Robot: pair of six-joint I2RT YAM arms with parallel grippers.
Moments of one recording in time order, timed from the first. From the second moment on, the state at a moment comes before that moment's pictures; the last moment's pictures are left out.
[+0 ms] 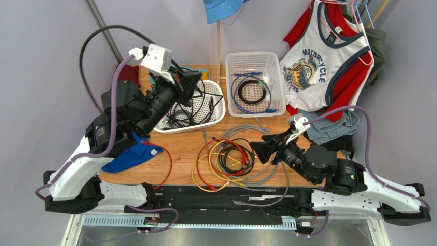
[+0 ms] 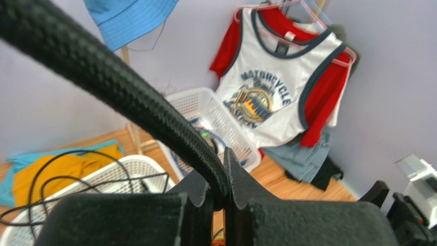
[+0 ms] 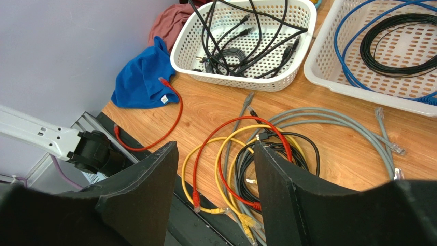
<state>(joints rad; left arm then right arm) -1.12 1.16 1.80 -0.51 -0.52 -0.11 1.36 0.60 0.96 -0.52 0.63 0.47</state>
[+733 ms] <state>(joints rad) -0.75 1.44 2.11 -0.80 -0.52 -0.08 1.36 0.51 0.87 -0.52 0.63 0.47</state>
